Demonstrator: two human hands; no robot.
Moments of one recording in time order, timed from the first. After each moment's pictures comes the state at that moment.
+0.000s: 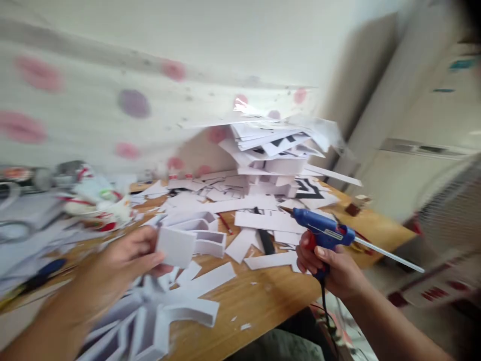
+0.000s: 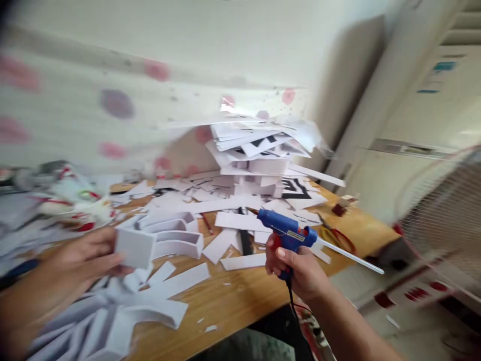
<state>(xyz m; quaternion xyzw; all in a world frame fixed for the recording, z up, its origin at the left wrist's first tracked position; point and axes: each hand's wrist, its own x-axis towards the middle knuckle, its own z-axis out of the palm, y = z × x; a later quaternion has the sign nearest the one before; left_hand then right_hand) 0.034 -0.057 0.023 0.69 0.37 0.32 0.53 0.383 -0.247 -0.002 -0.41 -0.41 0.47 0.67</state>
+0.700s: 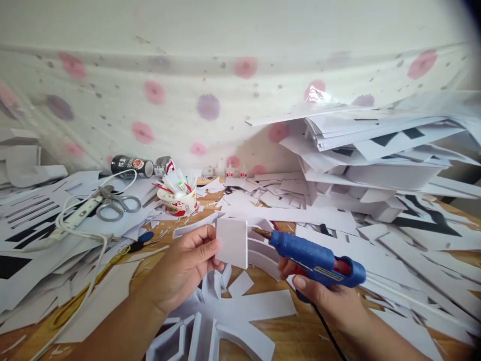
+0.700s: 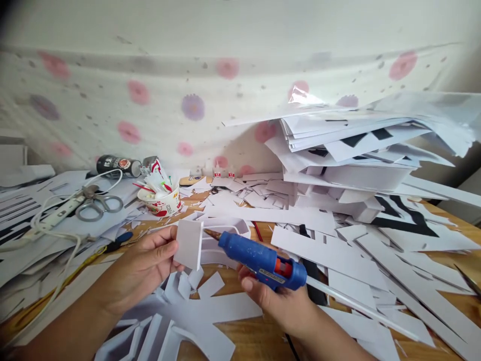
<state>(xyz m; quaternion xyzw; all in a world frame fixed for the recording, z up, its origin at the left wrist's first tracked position) 0.041 -0.060 0.016 0.47 0.31 0.39 0.72 0.297 -0.132 -0.019 -0.38 -0.66 0.33 0.55</state>
